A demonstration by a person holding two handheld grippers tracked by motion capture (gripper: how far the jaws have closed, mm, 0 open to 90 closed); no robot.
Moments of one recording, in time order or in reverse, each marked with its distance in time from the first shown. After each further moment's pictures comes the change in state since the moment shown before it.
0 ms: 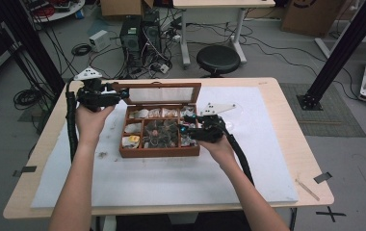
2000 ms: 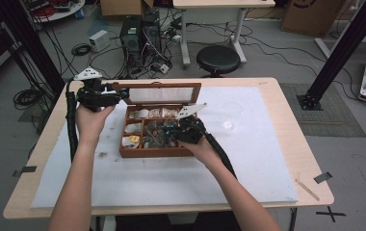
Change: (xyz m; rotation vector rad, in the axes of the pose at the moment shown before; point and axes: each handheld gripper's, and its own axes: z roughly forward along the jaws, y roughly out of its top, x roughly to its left) left arm 0.000 0.000 0.000 0.004 0.000 -0.004; right arm 0.027 0.015 0.045 0.154 0.063 -0.061
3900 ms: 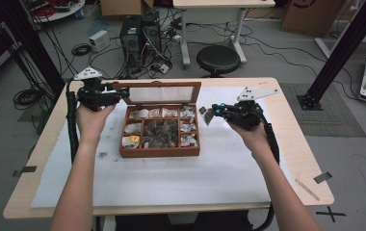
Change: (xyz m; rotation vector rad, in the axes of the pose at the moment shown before) left arm 0.001 0.000 0.001 -0.007 0.005 -0.011; right arm -0.052 -0.013 -0.146 -0.169 -0.165 0.033
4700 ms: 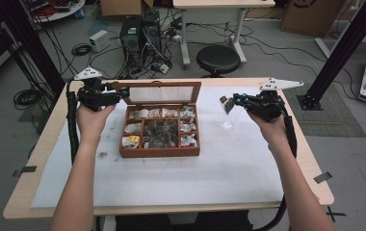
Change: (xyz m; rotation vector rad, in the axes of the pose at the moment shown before) left arm 0.000 0.000 0.000 0.000 0.003 -0.003; right arm -0.040 0.002 -0.036 -0.020 -0.125 0.044
